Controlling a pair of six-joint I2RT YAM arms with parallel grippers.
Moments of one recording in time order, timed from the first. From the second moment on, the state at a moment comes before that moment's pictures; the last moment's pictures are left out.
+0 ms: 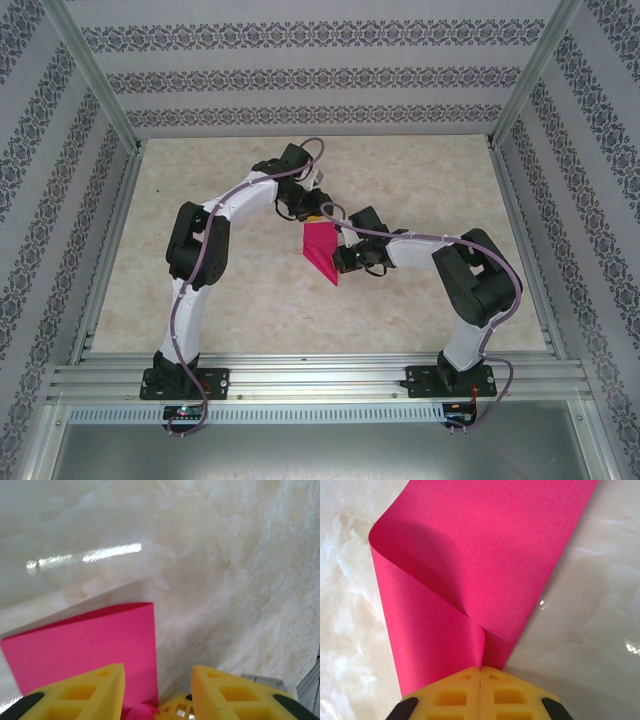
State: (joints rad) left arm -0.47 2.21 1.81 -0.73 0.53 -0.52; right arm 0.54 1.79 0.89 -0.14 -0.34 0.24
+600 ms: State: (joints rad) left arm -0.49 1.98 1.41 -0.54 0.60 -0.62; right arm 0.54 1.79 0.89 -0.14 -0.34 0.23
